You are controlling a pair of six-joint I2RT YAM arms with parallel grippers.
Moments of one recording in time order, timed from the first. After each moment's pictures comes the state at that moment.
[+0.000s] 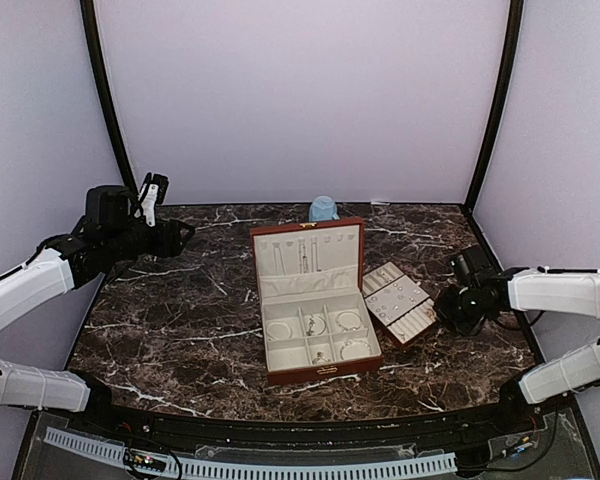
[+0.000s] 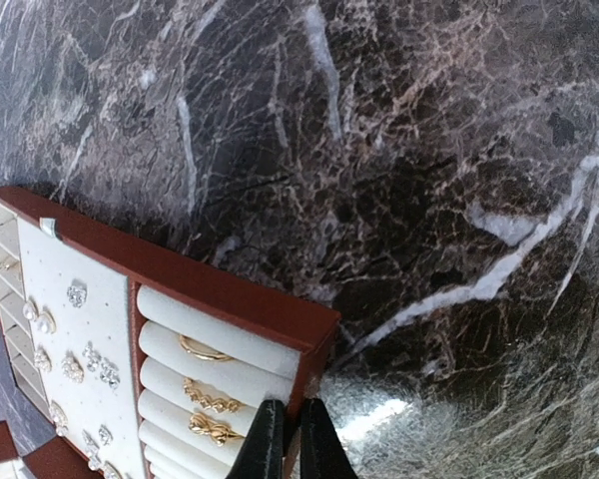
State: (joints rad) left arm -0.34 1.09 0.84 -0.18 0.09 -0.09; right arm 0.37 1.27 0.55 -0.39 0.07 1.18
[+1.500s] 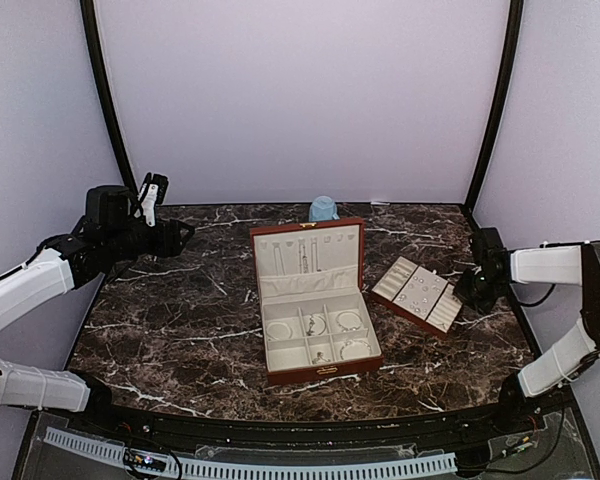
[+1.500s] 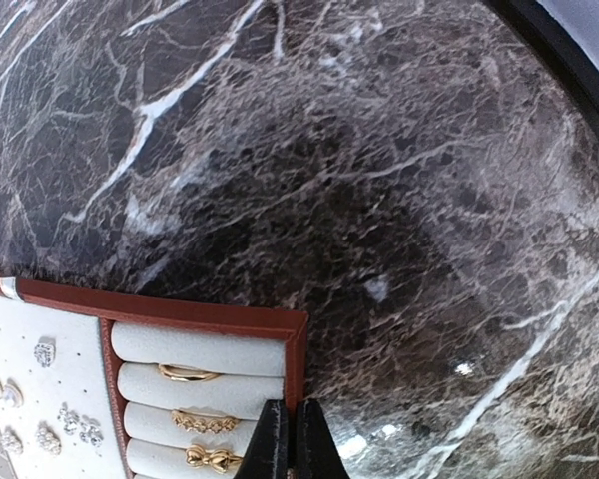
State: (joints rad) left arm -0.34 1.09 0.84 -0.18 0.09 -0.09; right arm 0.10 1.46 0.70 -0.39 0.16 0.75
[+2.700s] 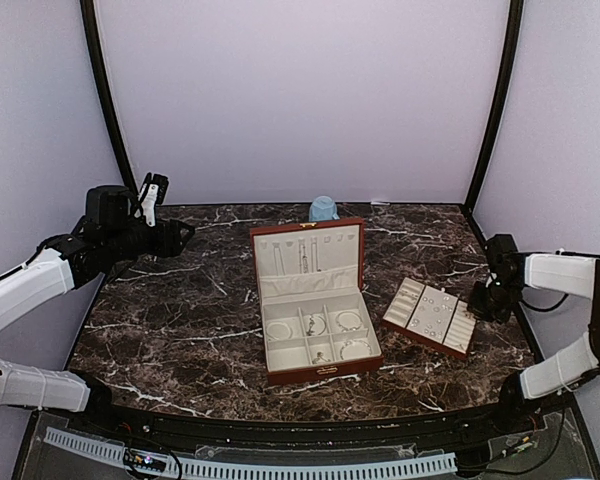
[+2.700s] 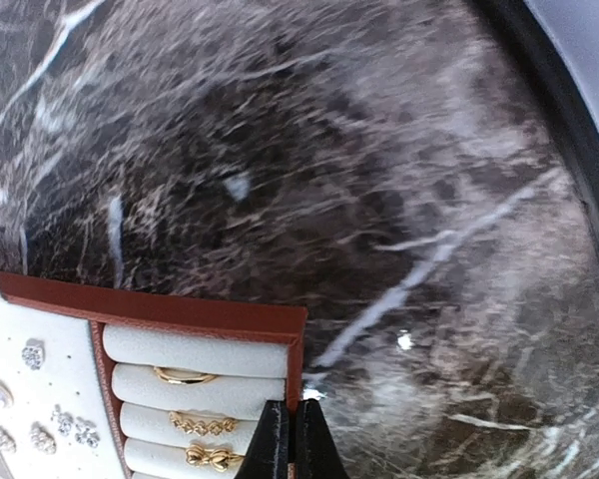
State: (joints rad) left arm -0.34 1.09 0.83 -0.18 0.09 -0.09; right arm 0.00 1.32 0.67 -0.60 0.07 0.53
